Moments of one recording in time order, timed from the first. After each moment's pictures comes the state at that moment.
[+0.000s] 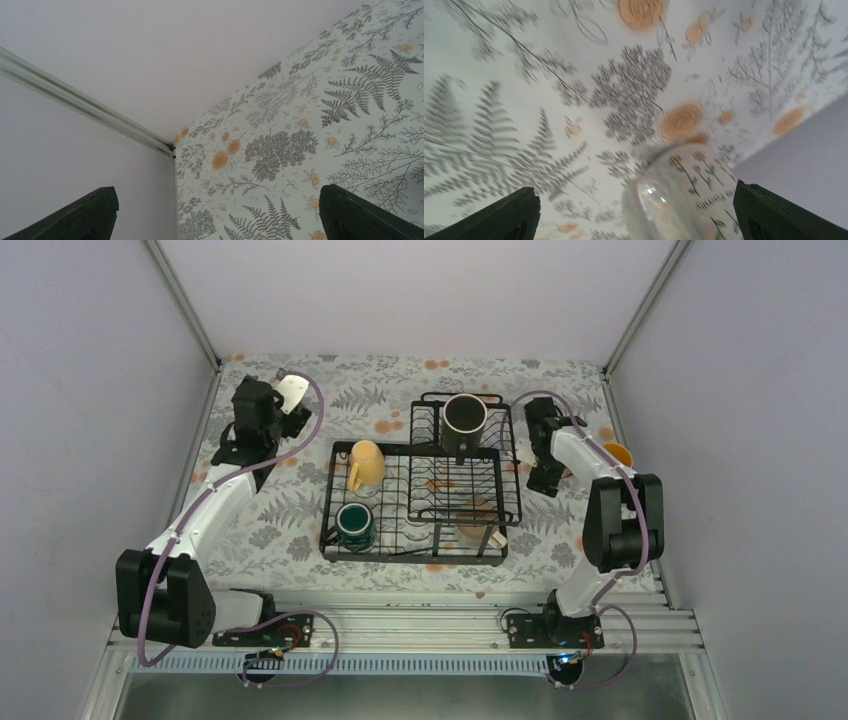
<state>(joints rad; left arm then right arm) -0.15 1.28 0.95 -0.02 -0.25 0.59 0.14 1.71 1.20 -0.87 0.50 -0.99</state>
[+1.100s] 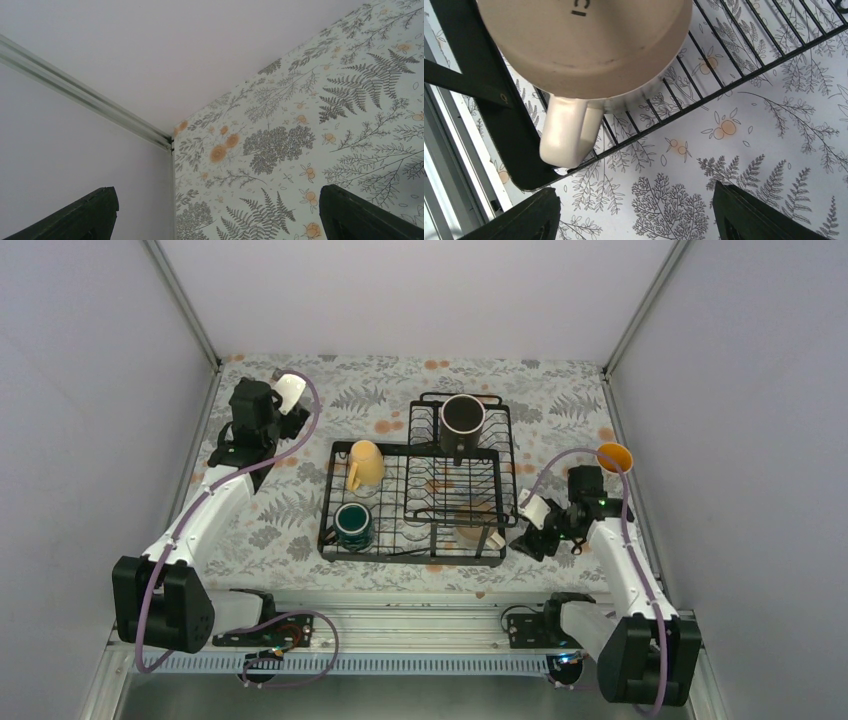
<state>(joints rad) -0.15 1.26 0.97 -0.09 -0.26 0.55 -0.04 1.03 0.67 -0.95 -0.50 -1.06</state>
